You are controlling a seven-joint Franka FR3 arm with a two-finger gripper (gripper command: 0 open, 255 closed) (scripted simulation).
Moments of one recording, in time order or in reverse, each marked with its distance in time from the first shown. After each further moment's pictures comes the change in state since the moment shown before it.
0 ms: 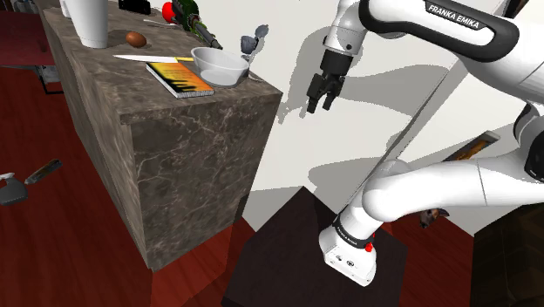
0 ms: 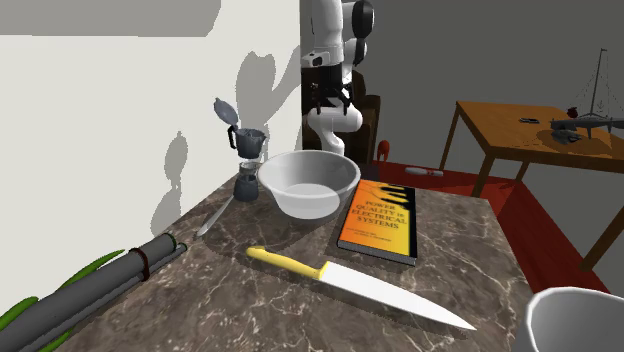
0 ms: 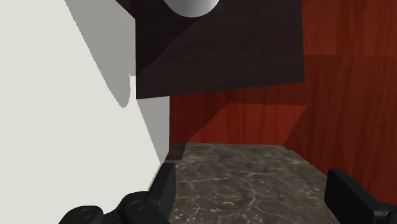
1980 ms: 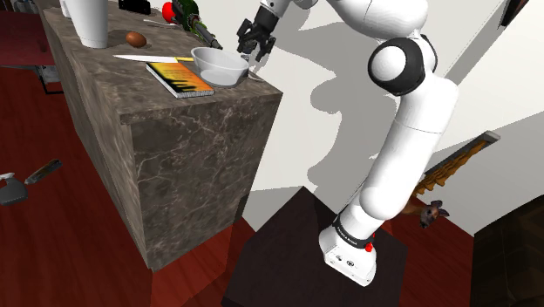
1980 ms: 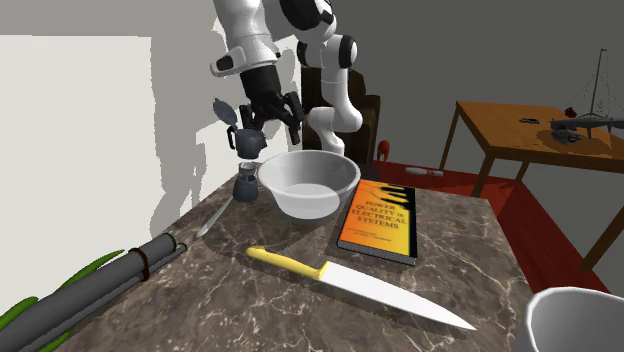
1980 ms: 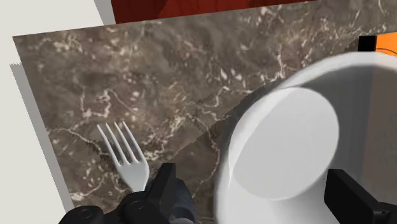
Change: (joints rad) arm -0.072 0.996 -0.131 0.972 0.224 0.183 -0.055
